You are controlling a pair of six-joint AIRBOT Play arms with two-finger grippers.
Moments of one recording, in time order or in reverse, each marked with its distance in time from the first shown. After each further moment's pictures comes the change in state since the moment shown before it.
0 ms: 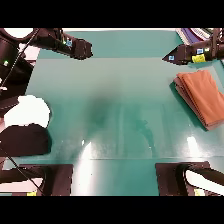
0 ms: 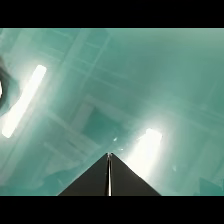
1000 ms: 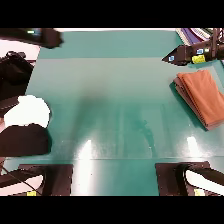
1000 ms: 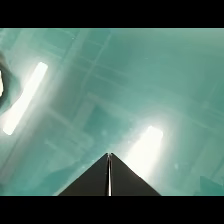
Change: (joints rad) left arm 0.190 0.124 0.009 0.132 -0.065 0.099; right arm 0.001 0.000 0.000 0.003 0.011 -0.001
